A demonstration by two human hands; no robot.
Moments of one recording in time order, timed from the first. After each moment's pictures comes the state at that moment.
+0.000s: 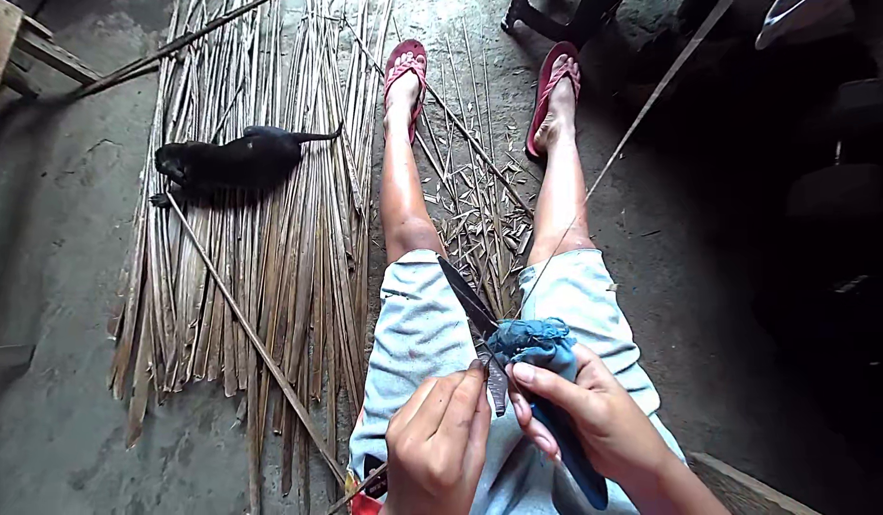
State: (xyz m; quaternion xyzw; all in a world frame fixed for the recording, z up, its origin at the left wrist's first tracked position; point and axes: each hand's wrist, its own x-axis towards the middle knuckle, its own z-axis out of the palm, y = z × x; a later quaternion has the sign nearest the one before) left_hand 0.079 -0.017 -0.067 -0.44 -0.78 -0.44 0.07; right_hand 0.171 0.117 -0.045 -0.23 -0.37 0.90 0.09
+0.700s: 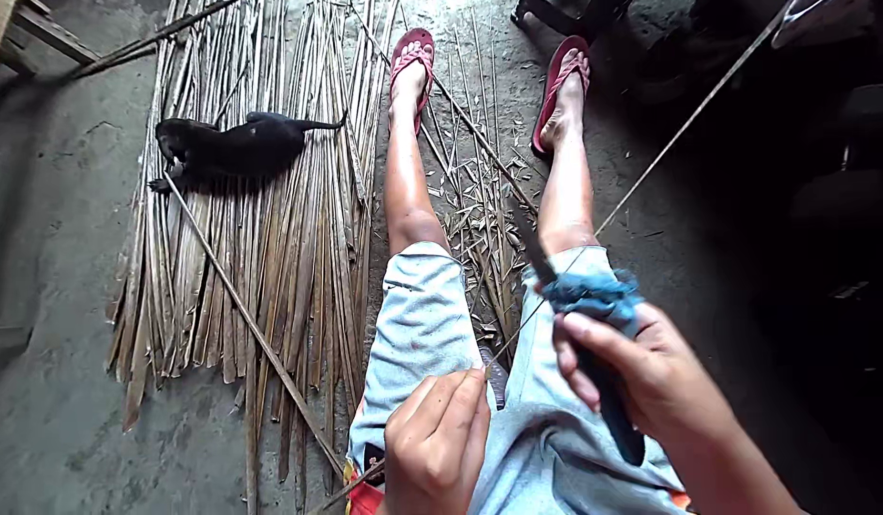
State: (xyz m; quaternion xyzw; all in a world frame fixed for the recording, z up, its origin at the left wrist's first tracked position) left_hand 0.082 -0.025 -0.067 -0.44 -0.78 -0.44 0.06; right_hand 0.172 0.150 -0.035 -0.24 -0.49 0.83 0.13
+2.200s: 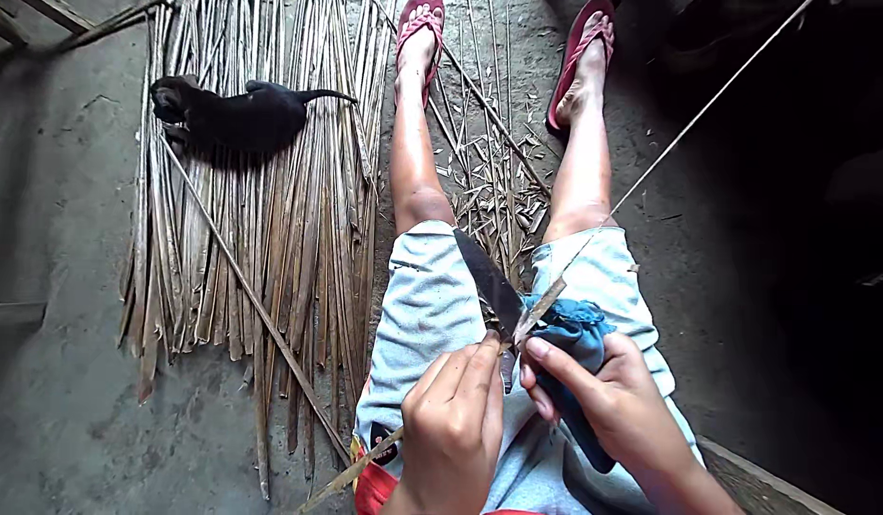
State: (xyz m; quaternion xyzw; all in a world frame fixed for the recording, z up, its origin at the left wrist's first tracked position) left_hand 0.089 -0.018 -0.060 -0.40 -0.82 -0.42 0.01; right_hand 0.172 0.103 -0.050 -0.29 -0.53 0.78 0.17
